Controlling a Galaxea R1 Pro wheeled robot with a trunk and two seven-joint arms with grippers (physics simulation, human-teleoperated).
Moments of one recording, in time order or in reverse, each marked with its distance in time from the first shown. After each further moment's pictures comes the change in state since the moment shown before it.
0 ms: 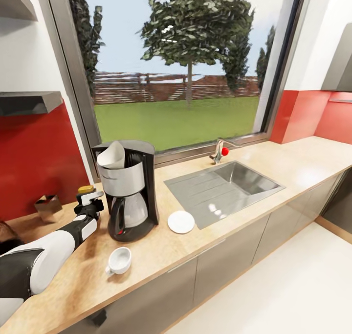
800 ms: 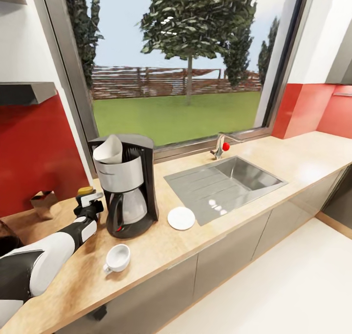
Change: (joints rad) left arm 0.011 0.000 0.000 0.001 0.003 -0.019 0.000; right arm 0.000 0.000 0.000 0.000 0.001 0.000 0.000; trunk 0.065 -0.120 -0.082
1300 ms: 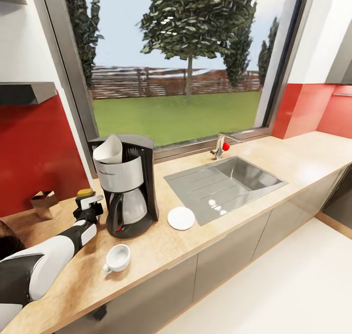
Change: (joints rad) left arm 0.021 0.000 -0.001 -0.001 -0.001 -0.025 0.000; right arm 0.000 0.000 -0.001 0.000 0.006 0.000 -0.001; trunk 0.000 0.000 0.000
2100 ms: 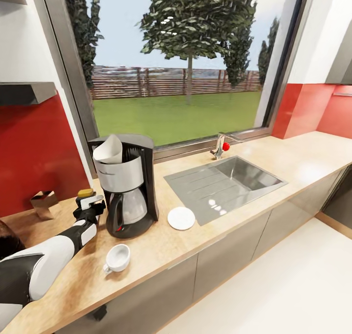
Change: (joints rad) left arm 0.000 0.000 0.001 0.000 0.004 0.000 -0.001; right arm 0.000 0.000 0.000 0.000 -0.004 0.000 0.000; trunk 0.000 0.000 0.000
